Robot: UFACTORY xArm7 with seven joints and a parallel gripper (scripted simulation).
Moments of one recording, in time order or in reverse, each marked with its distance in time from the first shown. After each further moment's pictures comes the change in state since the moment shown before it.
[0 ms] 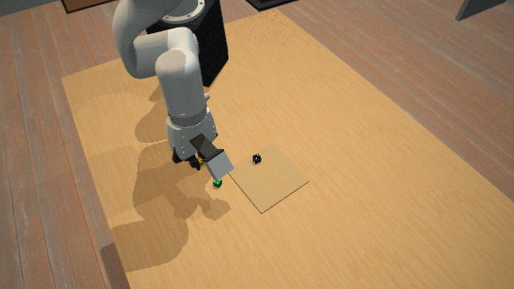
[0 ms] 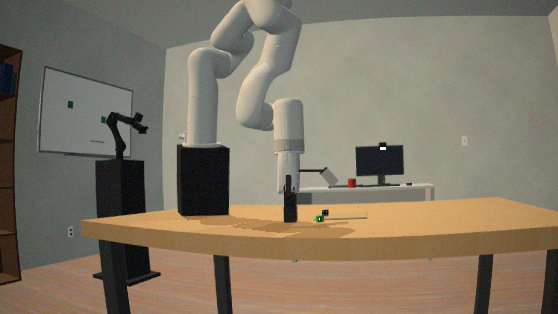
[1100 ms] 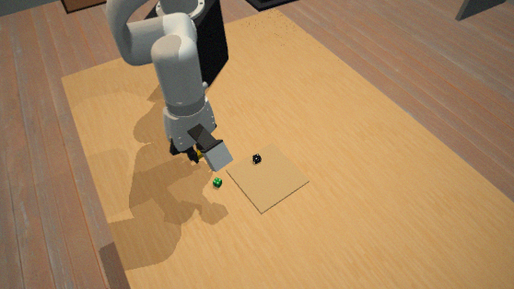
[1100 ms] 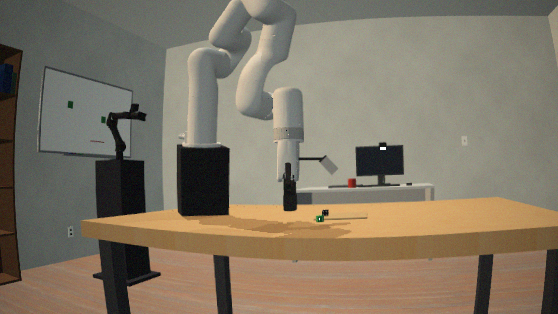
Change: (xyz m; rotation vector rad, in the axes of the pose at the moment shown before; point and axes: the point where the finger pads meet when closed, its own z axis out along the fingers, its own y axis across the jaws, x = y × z) arm 0.000 0.000 -0.029 0.001 0.000 0.000
